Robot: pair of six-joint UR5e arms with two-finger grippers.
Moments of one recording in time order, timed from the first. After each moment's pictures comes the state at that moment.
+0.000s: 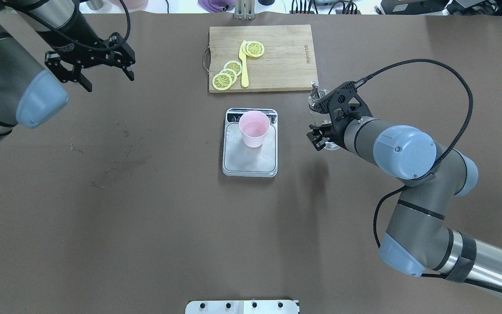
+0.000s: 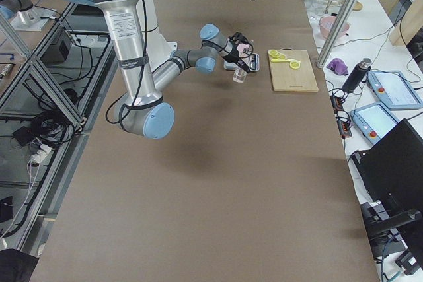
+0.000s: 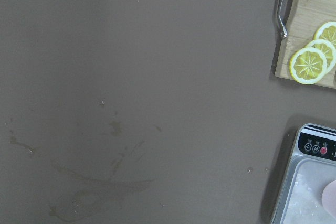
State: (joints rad) left arm -1.01 -2.18 -1.77 -1.35 -2.35 -1.00; right arm 0.54 -1.24 1.83 -1.07 1.39 0.54
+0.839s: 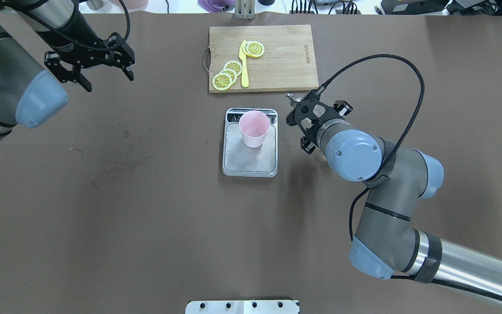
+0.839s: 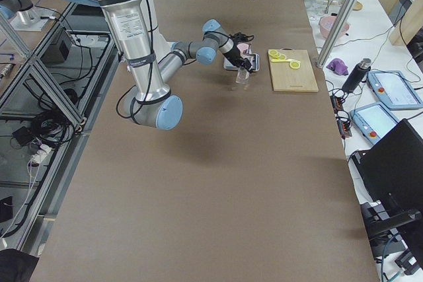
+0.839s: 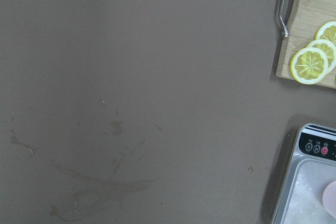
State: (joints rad) left arm -1.01 -2.18 -1.77 -1.35 -2.35 -1.00; right arm 0.49 -1.12 1.77 -1.33 1.26 0.31
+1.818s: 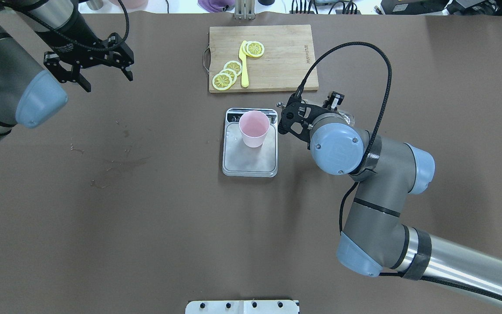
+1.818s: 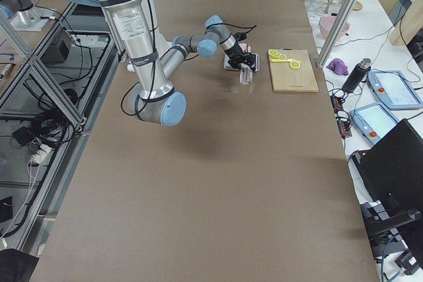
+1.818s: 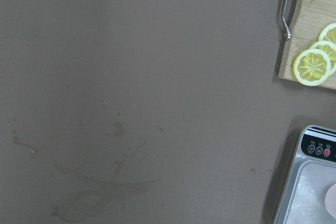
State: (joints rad) left arm -1.02 -2.18 -1.76 -1.35 -2.35 -1.00; right arm 0.50 -1.06 1.77 -1.51 1.22 0.03
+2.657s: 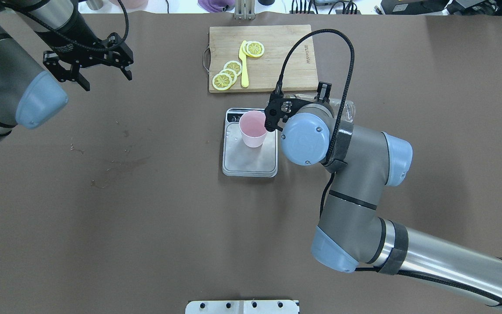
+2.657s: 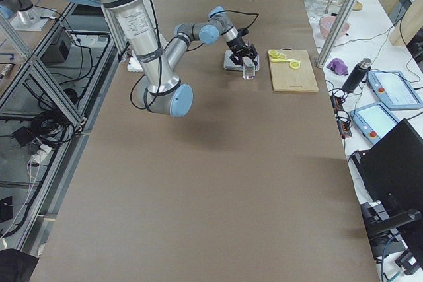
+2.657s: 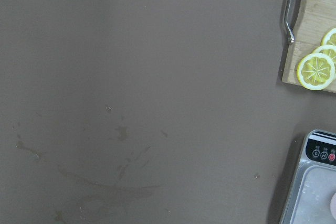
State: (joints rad) left arm -1.01 -2.18 -1.77 -1.35 -2.33 -1.00; right arm 0.50 -0.95 1.74 -1.74 1.16 -0.08
